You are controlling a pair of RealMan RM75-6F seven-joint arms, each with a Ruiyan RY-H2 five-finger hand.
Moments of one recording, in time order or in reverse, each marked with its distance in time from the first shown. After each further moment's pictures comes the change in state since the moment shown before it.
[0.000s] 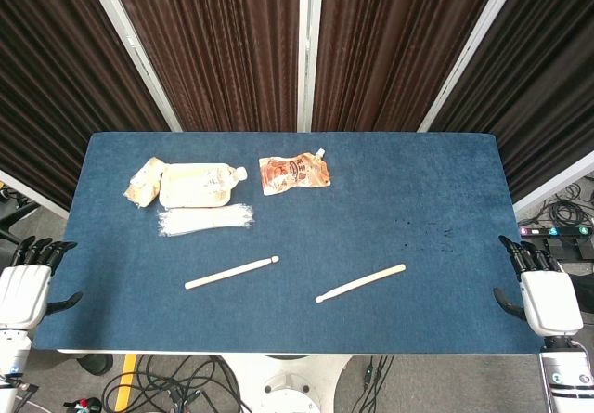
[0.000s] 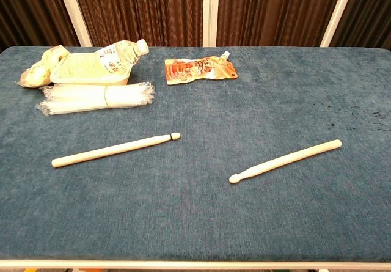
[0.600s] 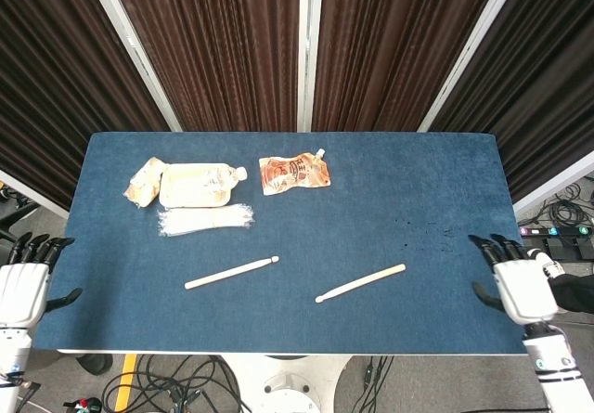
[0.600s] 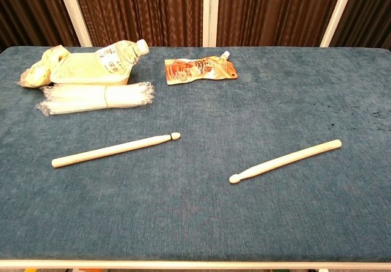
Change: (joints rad) left arm 0.003 -0.021 -0.016 0.014 0.008 0.035 0.009; right arm 0.092 0.003 -0.001 0.007 -0.058 -0.109 0.029
